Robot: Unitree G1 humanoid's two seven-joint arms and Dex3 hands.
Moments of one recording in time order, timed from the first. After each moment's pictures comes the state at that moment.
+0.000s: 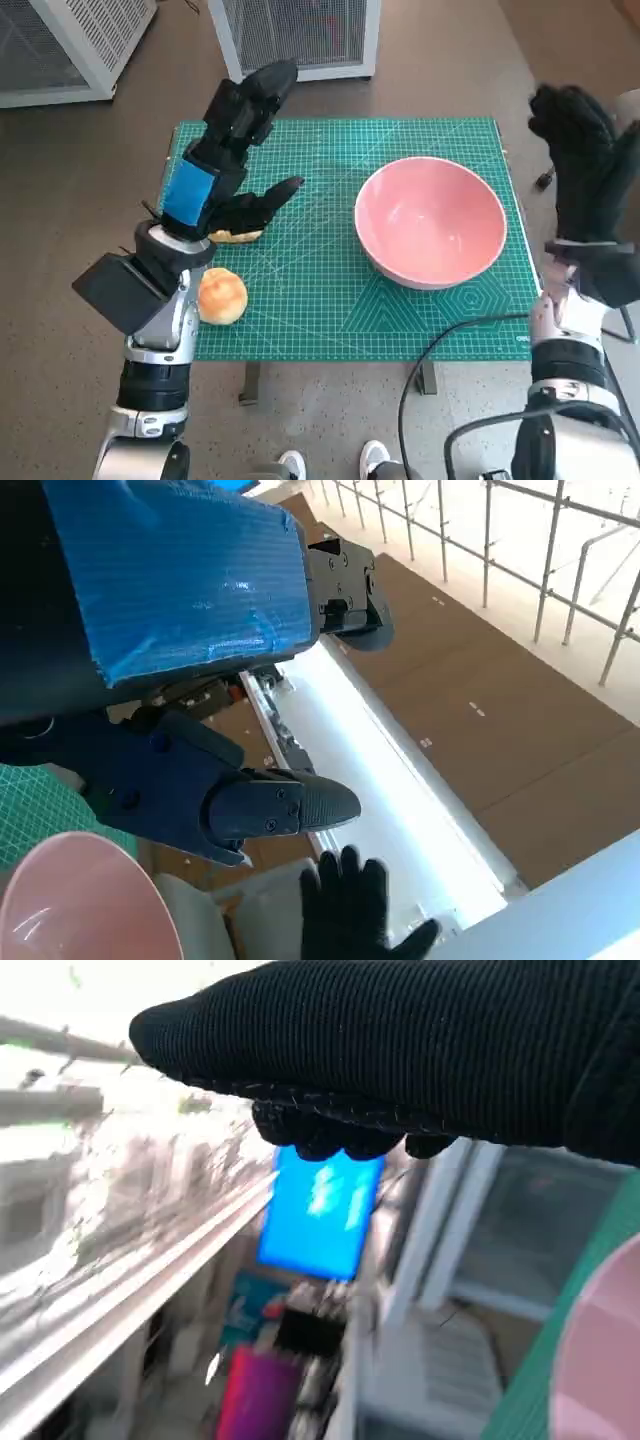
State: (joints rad) left arm -0.62 0.19 0.06 0.21 -0.13 -0.39 -0.32; right arm -0.84 -0.34 -0.33 1.12 0.27 -0.79 0.37
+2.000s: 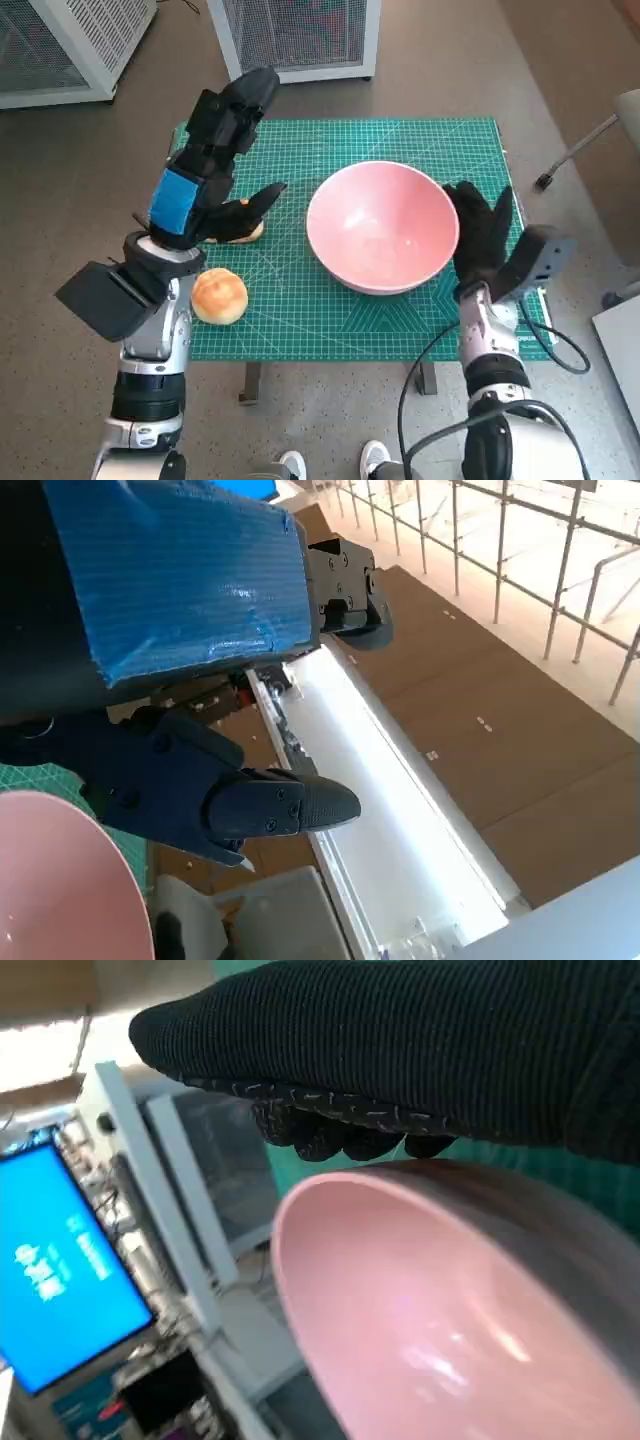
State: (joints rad) left arm -0.55 0.20 0.09 0.17 -0.16 -0.36 -0.33; right arm -0.87 -0.09 -0.44 1.31 0.24 -0.34 0.20
